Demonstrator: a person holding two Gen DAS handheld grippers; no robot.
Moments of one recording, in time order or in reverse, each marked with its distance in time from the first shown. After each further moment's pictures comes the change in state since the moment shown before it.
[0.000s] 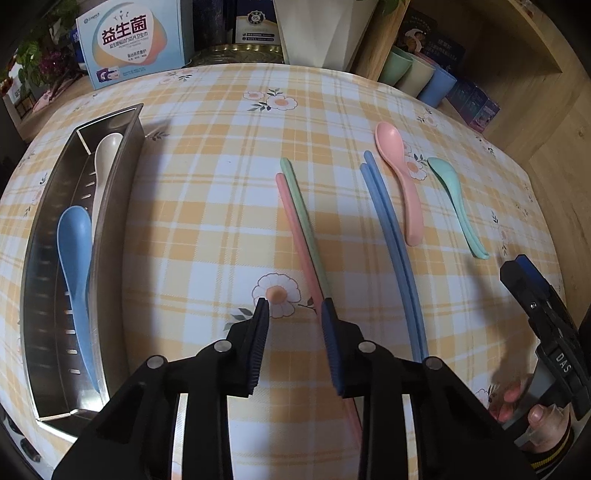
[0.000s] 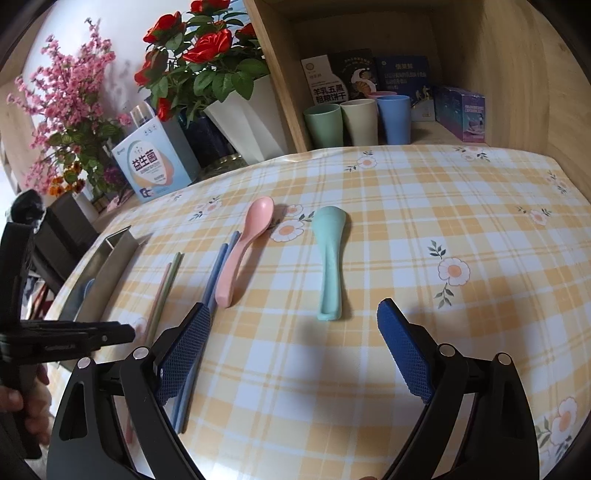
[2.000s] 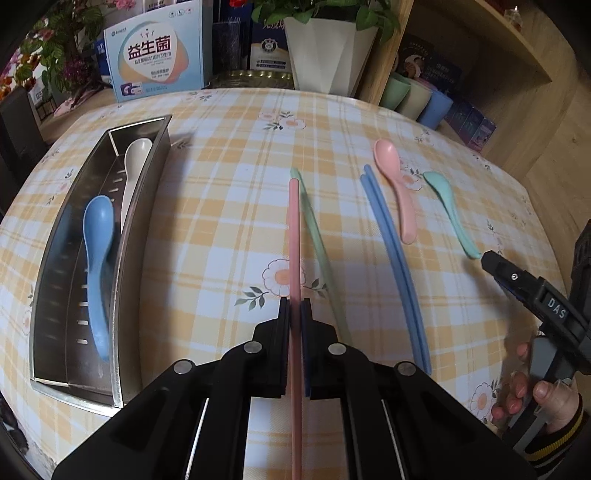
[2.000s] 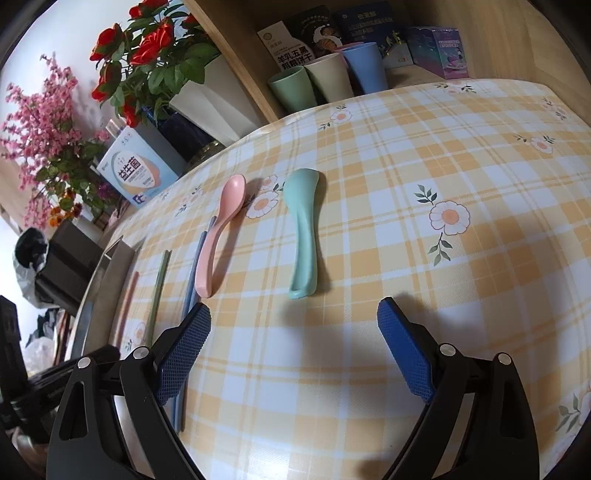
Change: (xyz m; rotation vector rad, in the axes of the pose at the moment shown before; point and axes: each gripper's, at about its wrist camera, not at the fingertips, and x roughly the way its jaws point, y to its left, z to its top) left arm -0.024 -0.001 -0.032 -0.025 -0.139 0.028; right arm 0.021 -0.033 -0.005 0.187 0.117 0.065
